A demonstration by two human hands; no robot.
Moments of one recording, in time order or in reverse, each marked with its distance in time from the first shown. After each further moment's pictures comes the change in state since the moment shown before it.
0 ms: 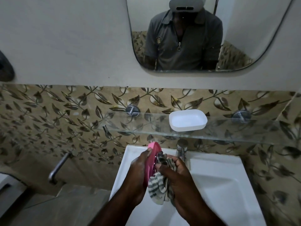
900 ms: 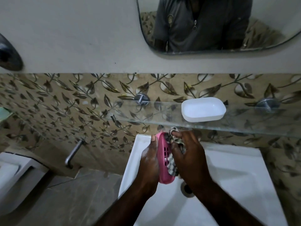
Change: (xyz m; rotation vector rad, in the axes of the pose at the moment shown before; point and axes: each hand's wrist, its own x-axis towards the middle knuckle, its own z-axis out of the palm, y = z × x) left_hand 0.015 -0.011 0.004 -0.061 0.116 0.149; right_hand 0.041 -0.011 -0.001 -1.005 0.174 -0.735
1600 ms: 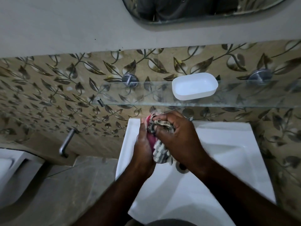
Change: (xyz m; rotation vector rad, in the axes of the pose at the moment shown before) left_hand 0.004 -0.010 0.004 -0.218 -0.064 -0.141; right_hand 0.000 -0.026 -0.013 0.208 -0.139 0.062
